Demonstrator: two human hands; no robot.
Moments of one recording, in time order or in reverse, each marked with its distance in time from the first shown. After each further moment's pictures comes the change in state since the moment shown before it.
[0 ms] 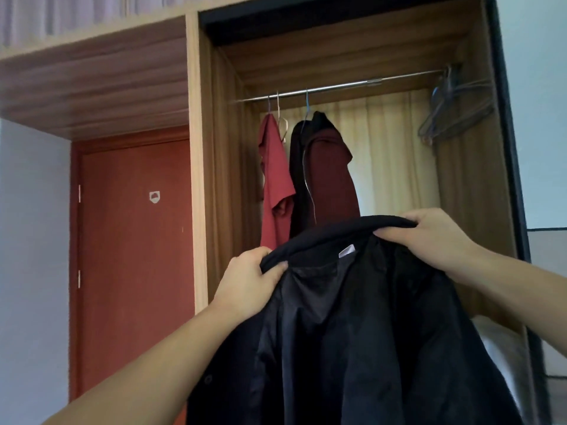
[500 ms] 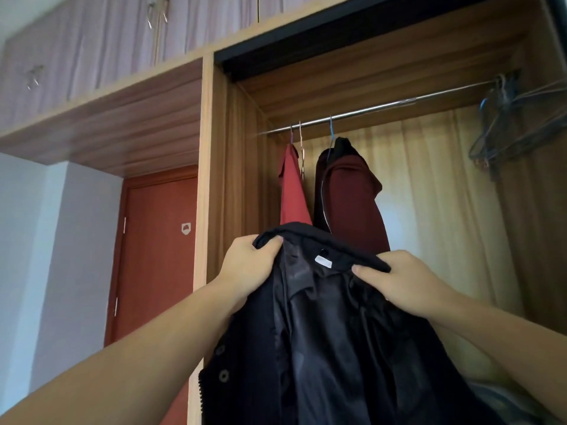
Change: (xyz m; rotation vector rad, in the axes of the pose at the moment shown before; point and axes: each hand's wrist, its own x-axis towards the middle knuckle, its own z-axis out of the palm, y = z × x) left_hand 0.119 0.009 0.022 -0.321 0.258 -0.291; right_hand 0.112 0.057 0.058 -0.057 -0.159 -0.285
